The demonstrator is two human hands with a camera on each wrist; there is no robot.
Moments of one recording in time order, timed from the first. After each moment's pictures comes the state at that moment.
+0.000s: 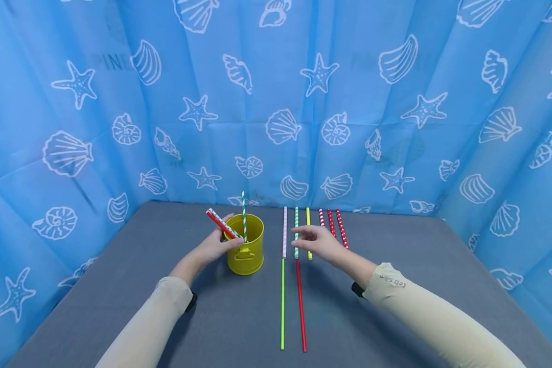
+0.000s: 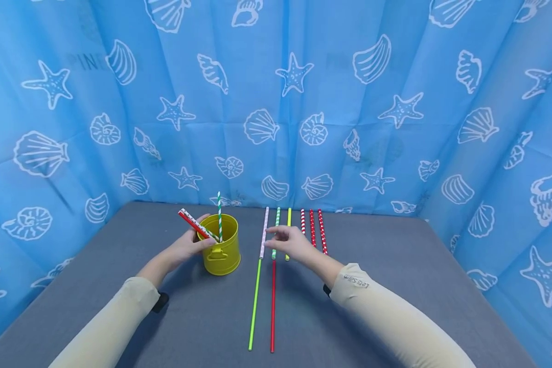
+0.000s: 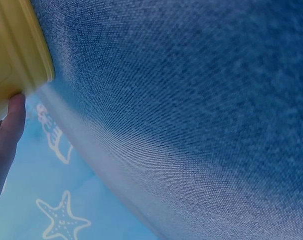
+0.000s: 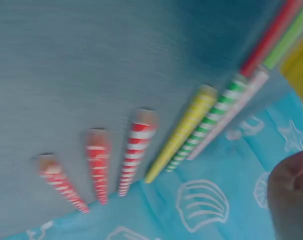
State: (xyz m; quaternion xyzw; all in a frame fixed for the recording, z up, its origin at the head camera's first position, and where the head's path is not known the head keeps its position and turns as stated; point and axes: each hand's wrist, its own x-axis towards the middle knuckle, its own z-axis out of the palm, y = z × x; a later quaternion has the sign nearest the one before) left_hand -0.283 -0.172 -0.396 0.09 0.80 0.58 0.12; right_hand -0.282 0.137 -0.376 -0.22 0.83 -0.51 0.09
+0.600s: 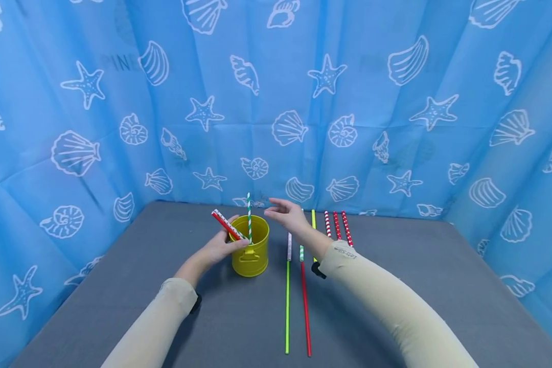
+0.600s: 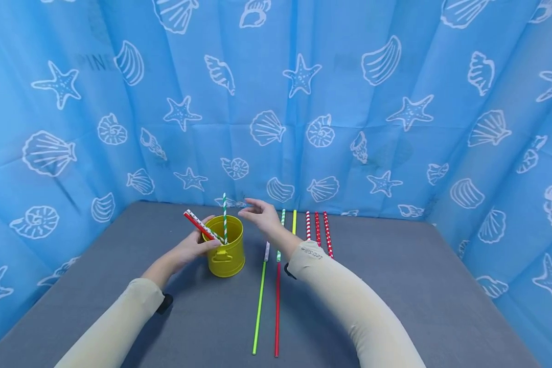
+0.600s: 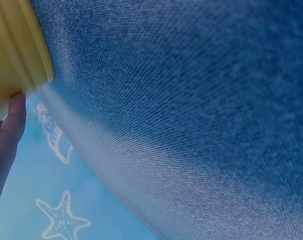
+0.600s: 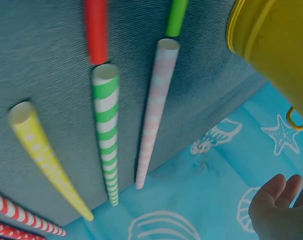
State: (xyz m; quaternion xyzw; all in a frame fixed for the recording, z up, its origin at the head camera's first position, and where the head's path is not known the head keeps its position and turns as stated) left_hand -0.283 -0.169 -0.396 0.08 0.79 0.60 0.11; right_hand -0.330 0.049 -0.357 -0.11 0.77 -0.63 0.07
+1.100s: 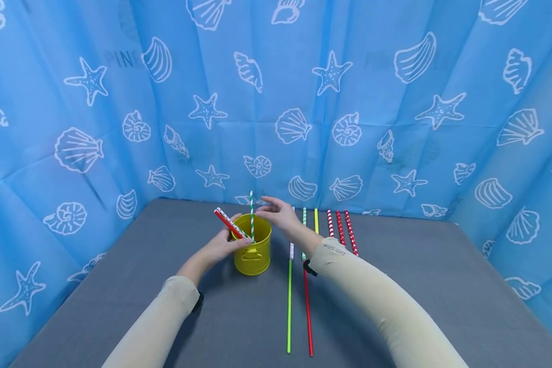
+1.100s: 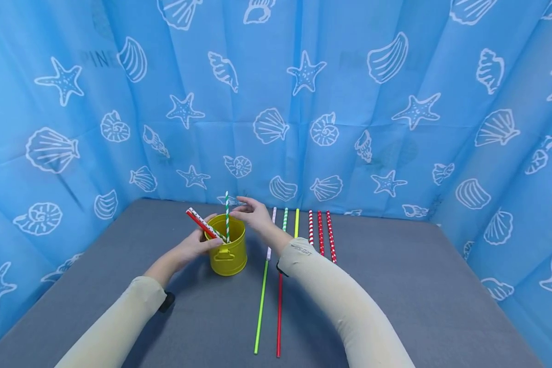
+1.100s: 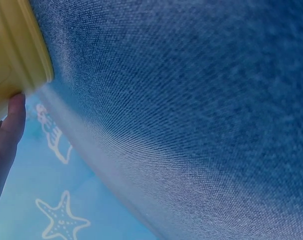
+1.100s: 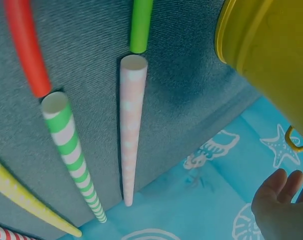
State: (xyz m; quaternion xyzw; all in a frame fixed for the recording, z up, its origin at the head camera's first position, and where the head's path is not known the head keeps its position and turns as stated) left_hand -0.282 -0.169 -0.396 0.09 0.78 0.60 0.11; right_hand -0.339 0.026 -0.364 -0.13 0.76 -0.63 0.09
